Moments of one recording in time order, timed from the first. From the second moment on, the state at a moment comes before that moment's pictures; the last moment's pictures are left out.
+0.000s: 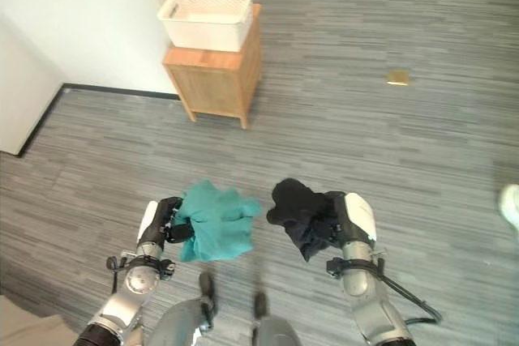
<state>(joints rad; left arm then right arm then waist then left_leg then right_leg) -0.04 0.21 -0.31 0.26 0.14 0.05 0.37 0.08 -0.54 0.12 0.13 -0.33 0.05 -0.33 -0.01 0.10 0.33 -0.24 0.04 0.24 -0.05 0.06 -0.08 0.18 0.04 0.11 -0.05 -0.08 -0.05</state>
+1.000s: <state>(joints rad) -0.08 0.26 -0.34 0.20 0.14 0.06 0.39 0.03 -0.50 0.06 -0.04 -0.40 0.05 -0.40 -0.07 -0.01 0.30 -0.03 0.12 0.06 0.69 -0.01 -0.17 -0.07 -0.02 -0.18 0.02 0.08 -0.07</state>
